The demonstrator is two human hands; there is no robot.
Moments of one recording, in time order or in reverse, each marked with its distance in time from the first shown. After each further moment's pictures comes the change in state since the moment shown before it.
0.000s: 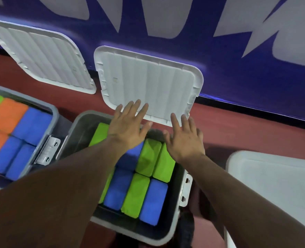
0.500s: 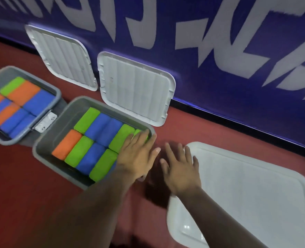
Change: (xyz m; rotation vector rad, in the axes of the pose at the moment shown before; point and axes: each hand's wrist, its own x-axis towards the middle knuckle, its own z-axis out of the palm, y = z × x) left_hand -0.139 0.241 0.002 -0.113 0.157 -0.124; right_hand -0.181 0.169 -0.013 -0.028 -0.047 -0.157
